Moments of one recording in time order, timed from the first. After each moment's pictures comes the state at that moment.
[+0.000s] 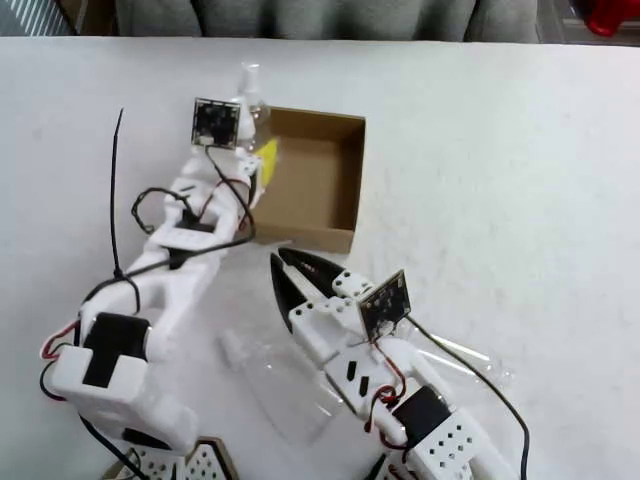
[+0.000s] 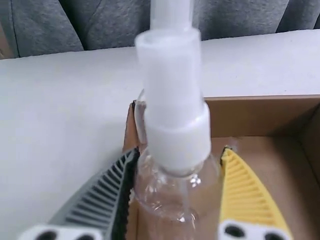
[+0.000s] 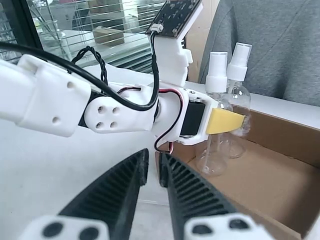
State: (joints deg) left arm 3.5 8.8 41.0 -15.9 1.8; right arm -40.5 -87.9 96.5 6.0 -4.8
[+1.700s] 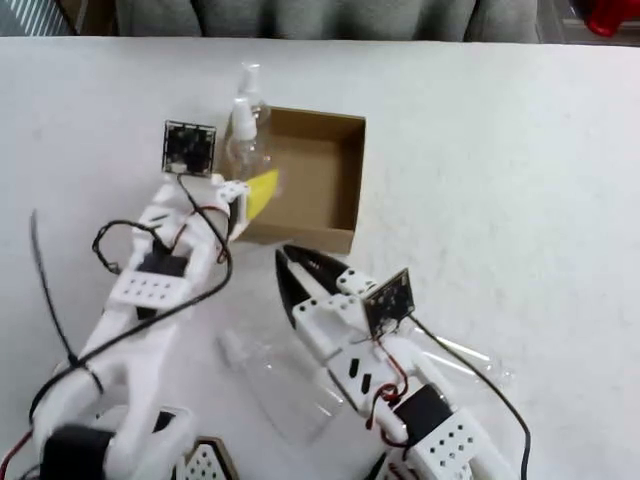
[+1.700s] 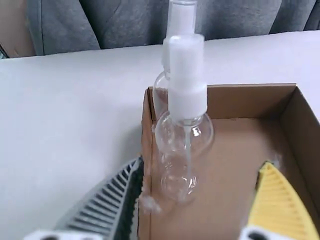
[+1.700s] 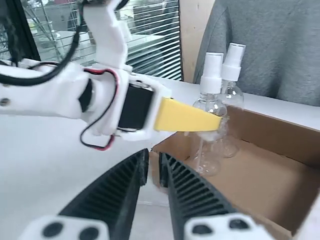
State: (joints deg) left arm 2.2 -23.3 58.1 3.2 1.6; right arm -39.2 -87.9 96.5 6.0 -4.8
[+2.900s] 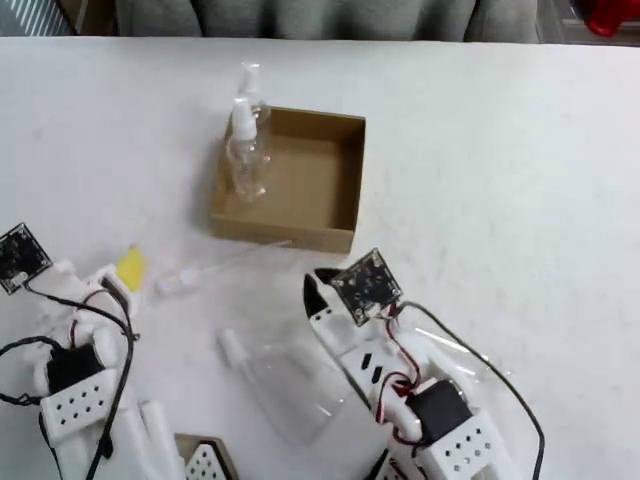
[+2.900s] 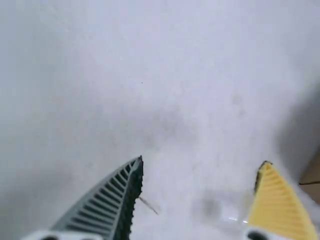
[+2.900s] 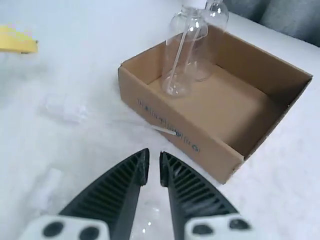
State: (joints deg) left arm -33.3 -65.9 81.6 39.5 15.0; right arm -34.6 -88.3 83.9 39.3 7.4
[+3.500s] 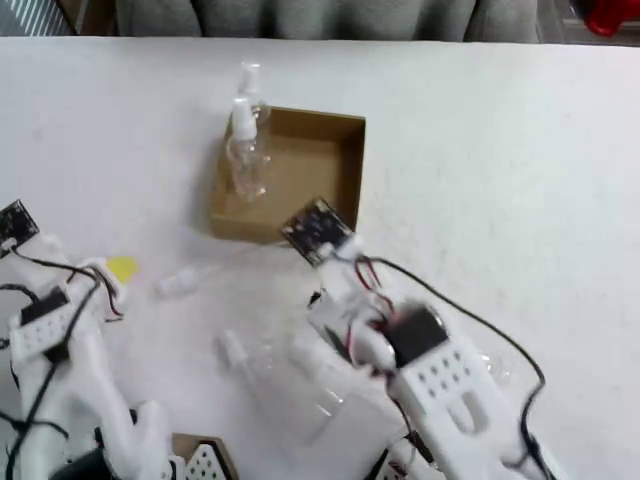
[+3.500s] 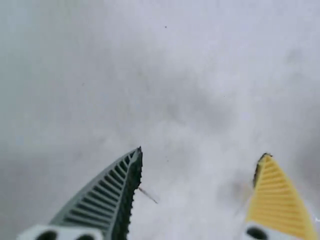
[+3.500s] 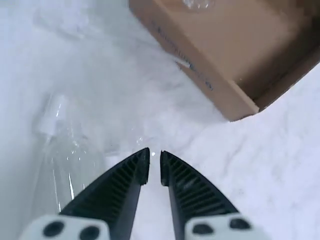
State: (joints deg) left arm -36.2 -31.2 65.2 39.0 12.7; right arm -34.6 -51.5 52.6 63.0 13.8
